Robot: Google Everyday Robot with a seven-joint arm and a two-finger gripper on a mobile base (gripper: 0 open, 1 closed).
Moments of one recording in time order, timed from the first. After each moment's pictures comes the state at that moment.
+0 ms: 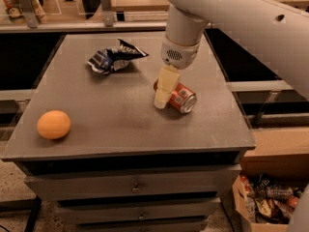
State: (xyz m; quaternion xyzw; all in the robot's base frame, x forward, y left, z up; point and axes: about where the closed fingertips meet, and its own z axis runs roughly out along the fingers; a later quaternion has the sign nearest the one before) arm 0.586 -0.056 0.858 -0.54 0.84 0.02 0.07
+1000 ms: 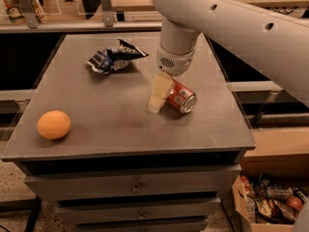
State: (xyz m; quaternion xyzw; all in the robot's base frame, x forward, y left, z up) arm 0.586 -0.049 0.841 -0.50 0.86 0.00 0.07
